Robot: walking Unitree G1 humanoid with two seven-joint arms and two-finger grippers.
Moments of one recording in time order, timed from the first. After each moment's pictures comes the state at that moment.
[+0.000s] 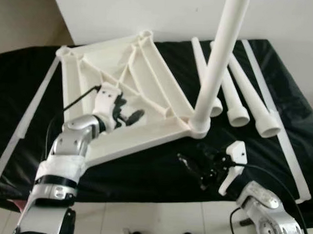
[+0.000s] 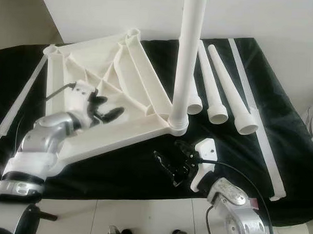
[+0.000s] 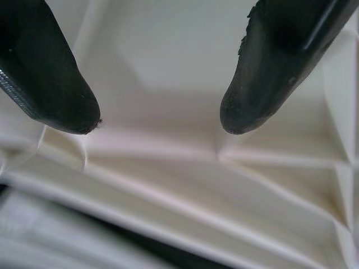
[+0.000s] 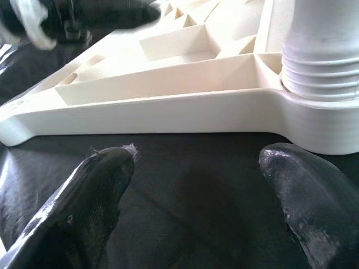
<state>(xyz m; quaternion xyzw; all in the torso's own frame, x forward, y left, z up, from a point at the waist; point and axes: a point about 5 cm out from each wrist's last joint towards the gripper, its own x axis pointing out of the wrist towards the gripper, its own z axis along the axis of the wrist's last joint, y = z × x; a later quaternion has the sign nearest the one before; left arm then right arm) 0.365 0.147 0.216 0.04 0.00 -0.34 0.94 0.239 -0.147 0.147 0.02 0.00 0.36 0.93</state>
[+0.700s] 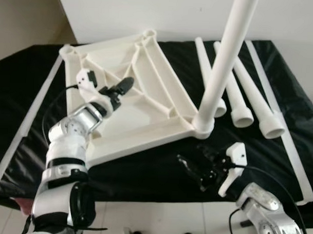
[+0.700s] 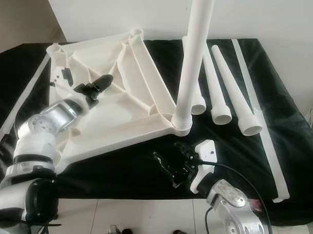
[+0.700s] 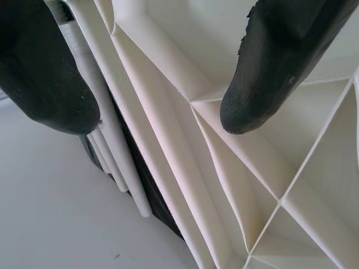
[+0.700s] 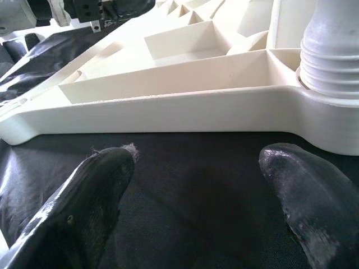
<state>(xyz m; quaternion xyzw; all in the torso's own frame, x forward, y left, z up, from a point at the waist) 0.384 0.161 0.226 -0.31 0.01 -0.24 0.92 0.238 -0.146 0.146 0.03 0.00 0.36 0.93</state>
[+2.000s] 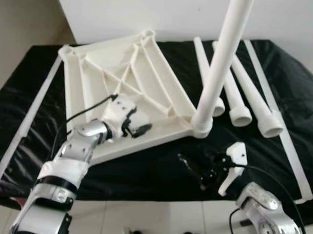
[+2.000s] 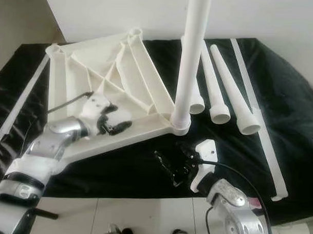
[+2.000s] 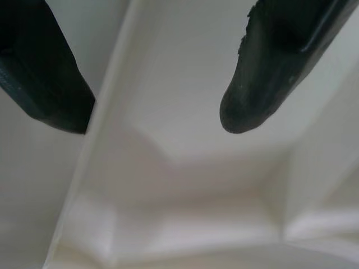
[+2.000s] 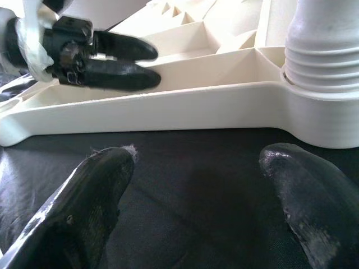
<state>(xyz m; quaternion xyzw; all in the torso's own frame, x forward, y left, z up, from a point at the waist) 0.362 0.133 0.178 0.17 0.08 -0.39 0.90 0.239 -0.148 0.143 0.03 0.00 0.35 0.94</state>
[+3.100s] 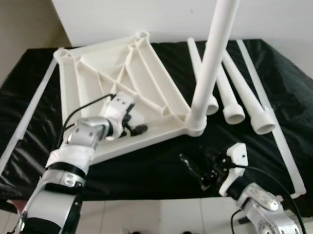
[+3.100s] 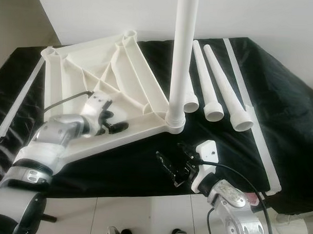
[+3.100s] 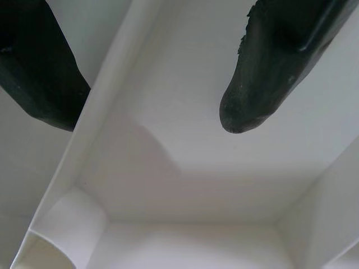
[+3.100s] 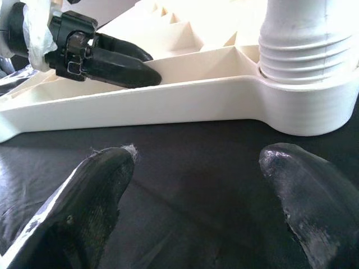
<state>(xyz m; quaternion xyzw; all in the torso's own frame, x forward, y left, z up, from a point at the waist) 0.372 0.129 0.183 0.12 0.16 -0.35 0.91 0.239 -0.149 0.142 0.02 0.00 0.34 0.94</state>
